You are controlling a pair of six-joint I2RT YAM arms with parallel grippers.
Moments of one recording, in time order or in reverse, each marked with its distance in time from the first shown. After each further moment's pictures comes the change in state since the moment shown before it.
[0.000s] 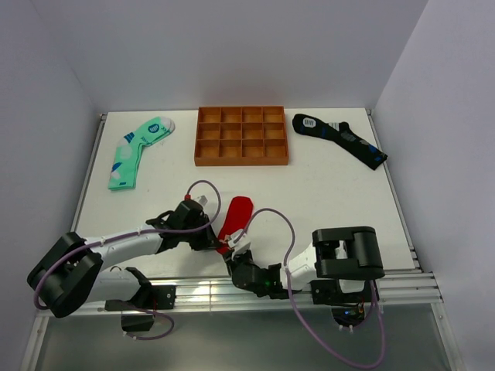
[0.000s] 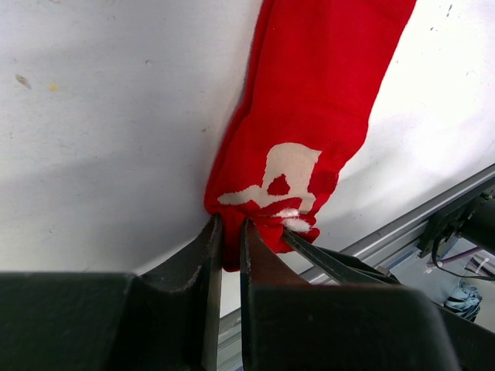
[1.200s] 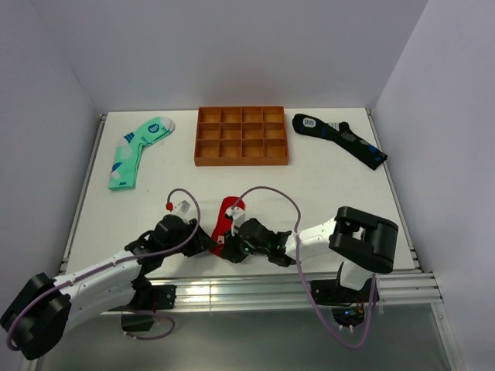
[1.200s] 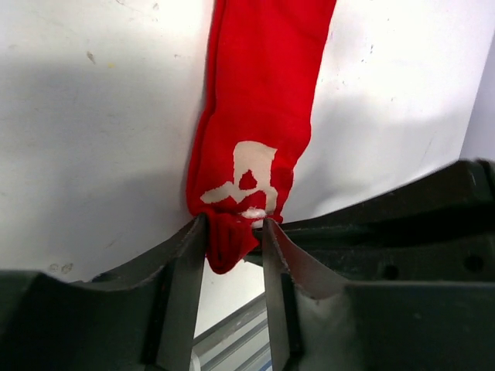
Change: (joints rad) left arm 0.012 -0.346 -0.244 0.150 -0.076 -0.095; right arm -0.353 -0.120 0.053 -0.206 -0.814 0.054
